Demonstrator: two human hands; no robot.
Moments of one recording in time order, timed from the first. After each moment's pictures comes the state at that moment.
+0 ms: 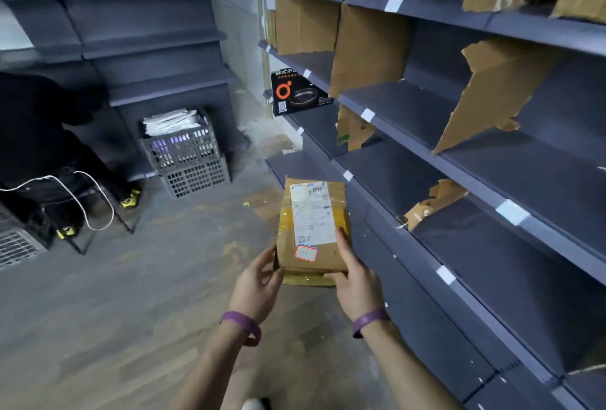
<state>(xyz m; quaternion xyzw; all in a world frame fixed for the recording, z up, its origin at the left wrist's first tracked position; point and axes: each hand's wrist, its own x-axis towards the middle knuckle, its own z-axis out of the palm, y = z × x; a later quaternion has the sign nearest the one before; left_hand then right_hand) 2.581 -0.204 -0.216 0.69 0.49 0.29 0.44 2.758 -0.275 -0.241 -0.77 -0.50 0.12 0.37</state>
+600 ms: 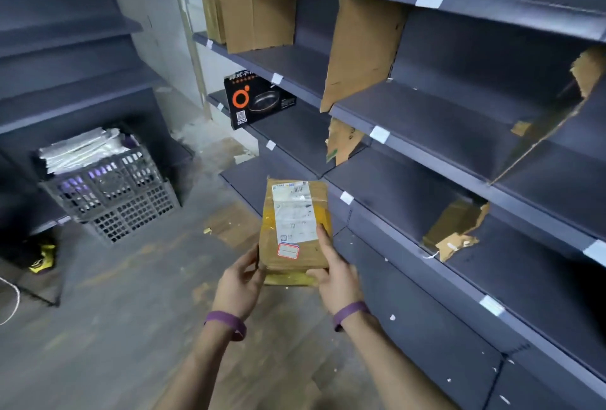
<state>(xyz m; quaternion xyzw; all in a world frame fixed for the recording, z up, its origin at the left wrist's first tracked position) 2.583 0.104 -0.231 0.72 0.44 0.23 0.48 2.734 -0.002 -0.252 -0.83 -0.38 0.14 0.38</state>
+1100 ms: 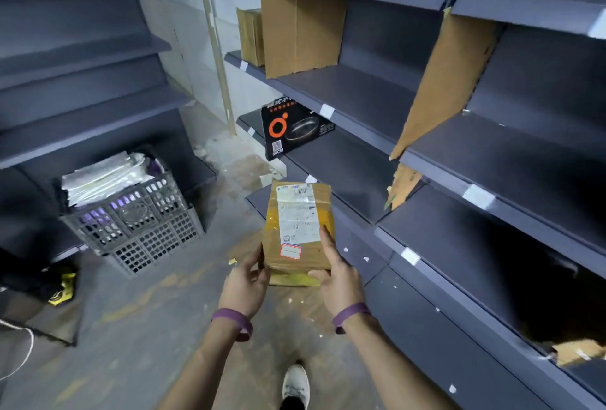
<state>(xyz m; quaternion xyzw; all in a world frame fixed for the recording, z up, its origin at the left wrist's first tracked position) 2.624 0.342 -0.238 0.73 0.45 0.24 0.46 2.772 0.245 -0.263 -0.83 -0.40 0.13 0.36</state>
